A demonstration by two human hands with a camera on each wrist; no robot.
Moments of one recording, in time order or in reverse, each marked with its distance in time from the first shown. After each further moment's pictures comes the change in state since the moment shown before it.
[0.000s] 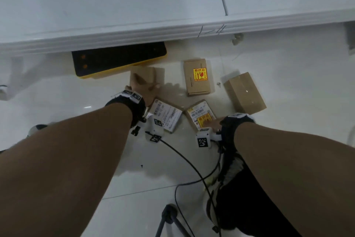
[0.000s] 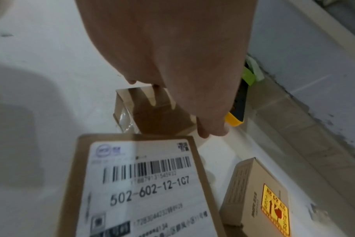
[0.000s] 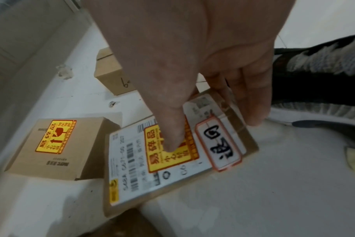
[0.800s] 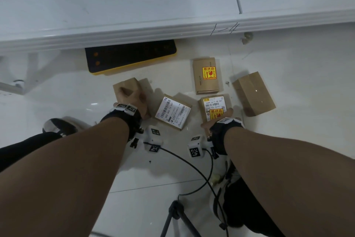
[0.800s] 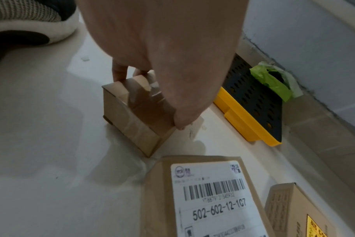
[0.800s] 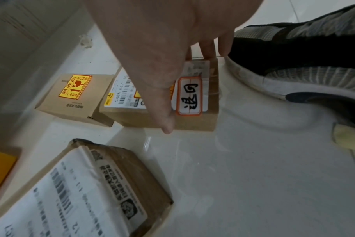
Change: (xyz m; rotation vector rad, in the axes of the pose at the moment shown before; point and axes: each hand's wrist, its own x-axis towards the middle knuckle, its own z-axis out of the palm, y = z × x) left_hand -0.007 -0.067 0.011 -0.128 0.149 -0.102; right_hand 0.030 -0.017 0.042 -0.032 0.334 0.210
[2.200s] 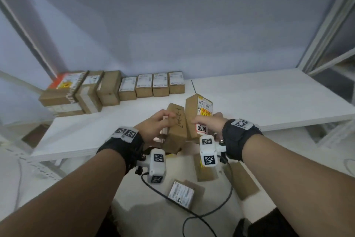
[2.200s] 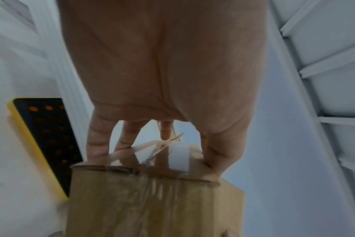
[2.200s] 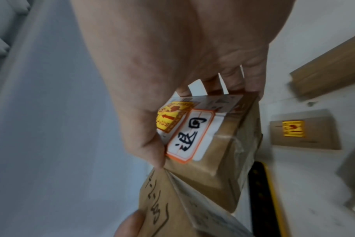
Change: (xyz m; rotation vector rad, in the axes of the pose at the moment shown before) left_hand -0.229 0.137 -0.270 -0.676 -0.340 0.541; right_hand -0.293 -0.011 -0.262 0.735 -0.030 -0.728
